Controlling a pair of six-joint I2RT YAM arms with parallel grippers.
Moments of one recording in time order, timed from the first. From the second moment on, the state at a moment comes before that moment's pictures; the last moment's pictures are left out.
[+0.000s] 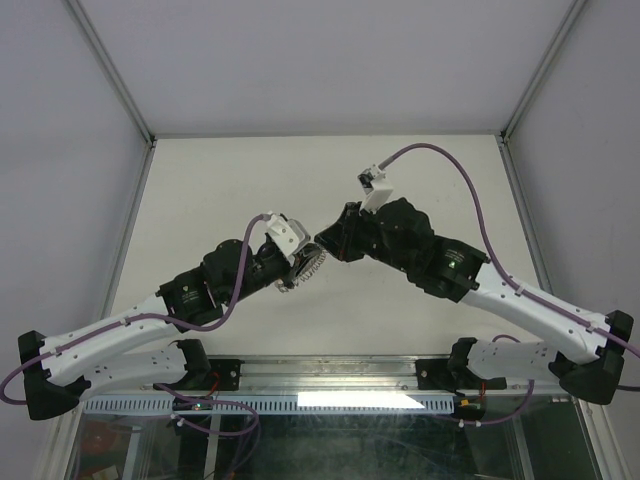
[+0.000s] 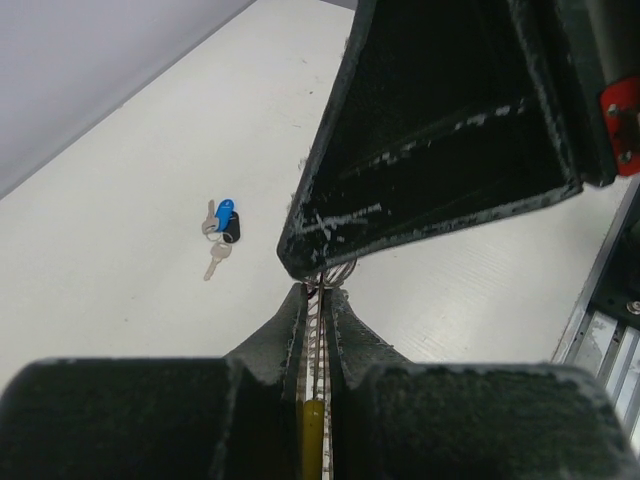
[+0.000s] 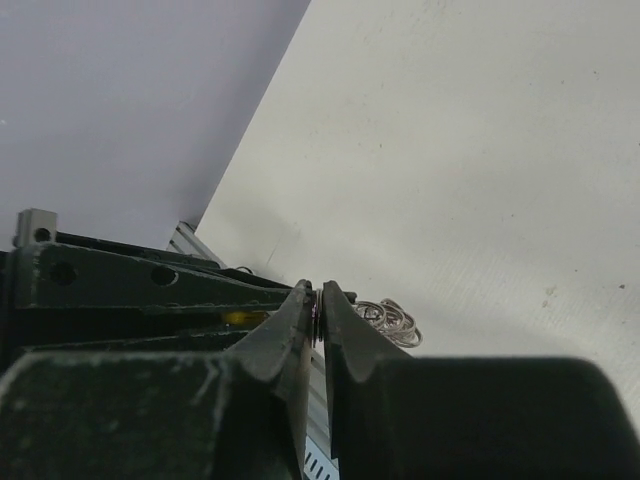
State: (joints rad) left arm -1.07 0.87 0.82 -0.08 -0.15 0.06; right arm 1.04 1.11 1.15 -0.37 0.14 0.70
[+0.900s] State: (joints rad) left arm -1.07 0.88 0.82 -0.14 -0.16 0.08; right arm 0.98 1.01 1.10 -0.34 0.14 0.74
